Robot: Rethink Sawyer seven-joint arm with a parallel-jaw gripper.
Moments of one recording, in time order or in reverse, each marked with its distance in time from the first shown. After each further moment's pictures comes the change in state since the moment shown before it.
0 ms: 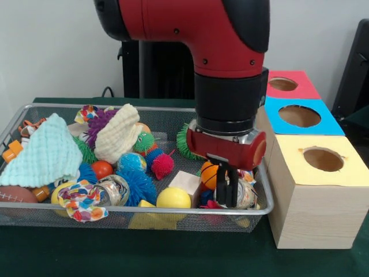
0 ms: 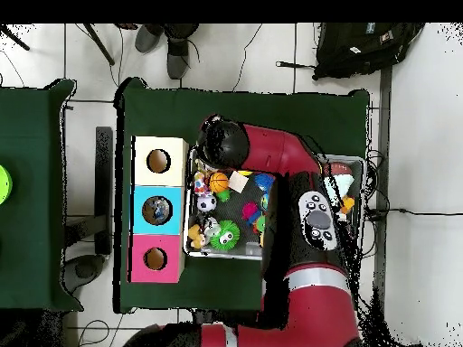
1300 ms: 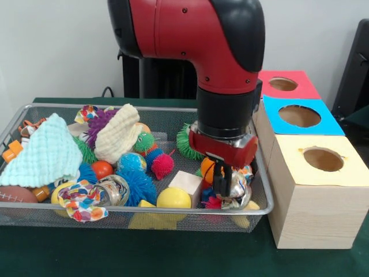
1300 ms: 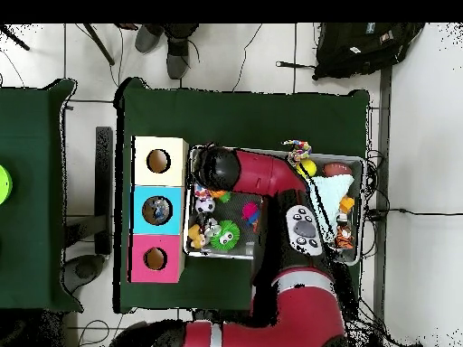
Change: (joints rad) arm 0.025 0.010 -0.050 0.141 0.029 -0.061 0.000
